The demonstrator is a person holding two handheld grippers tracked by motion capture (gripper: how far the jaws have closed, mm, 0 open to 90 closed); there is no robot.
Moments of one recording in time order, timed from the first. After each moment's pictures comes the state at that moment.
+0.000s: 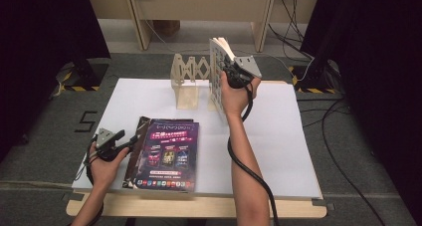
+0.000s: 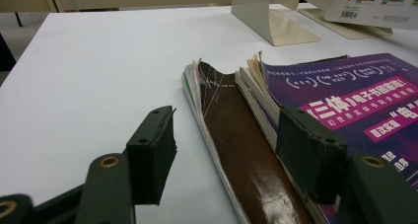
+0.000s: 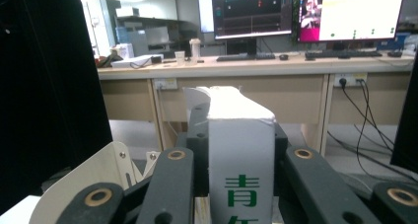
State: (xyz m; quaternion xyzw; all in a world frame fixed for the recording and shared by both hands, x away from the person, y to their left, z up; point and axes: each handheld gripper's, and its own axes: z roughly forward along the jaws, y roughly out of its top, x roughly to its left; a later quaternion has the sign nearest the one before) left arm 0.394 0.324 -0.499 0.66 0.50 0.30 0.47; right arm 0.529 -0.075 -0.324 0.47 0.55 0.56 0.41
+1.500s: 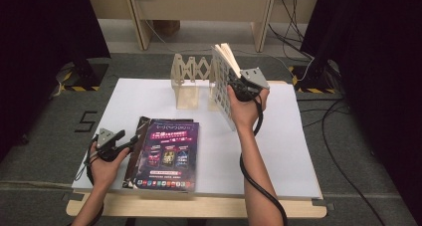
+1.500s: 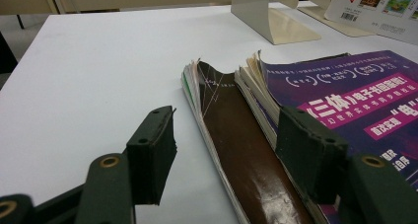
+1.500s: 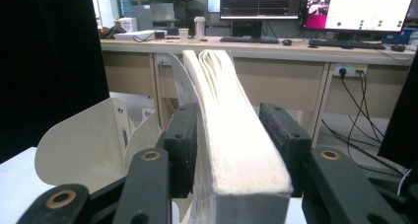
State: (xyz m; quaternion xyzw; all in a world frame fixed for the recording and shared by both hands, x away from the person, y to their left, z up) left arm 0.394 0.323 -0.499 0.66 0.50 0.30 0.47; right arm 0.499 -0.100 -0.337 0.46 0.59 0.53 0.40
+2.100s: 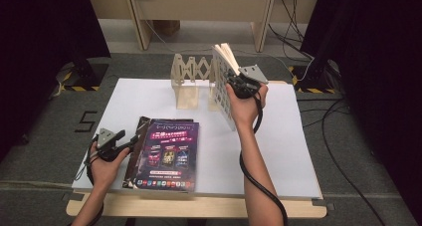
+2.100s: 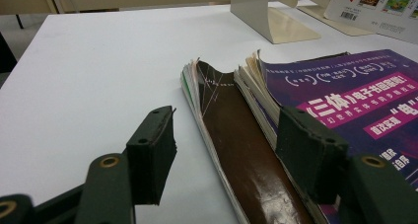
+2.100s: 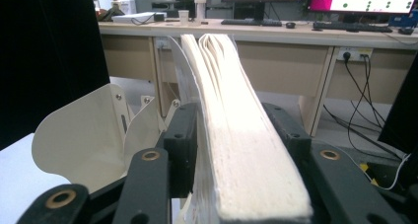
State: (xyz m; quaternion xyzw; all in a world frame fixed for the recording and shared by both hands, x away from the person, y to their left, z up) left arm 0.394 0.323 -0.499 0.67 0.50 0.30 0.46; right arm 0.507 -0.097 -0.334 0.47 0.61 0.50 0.38
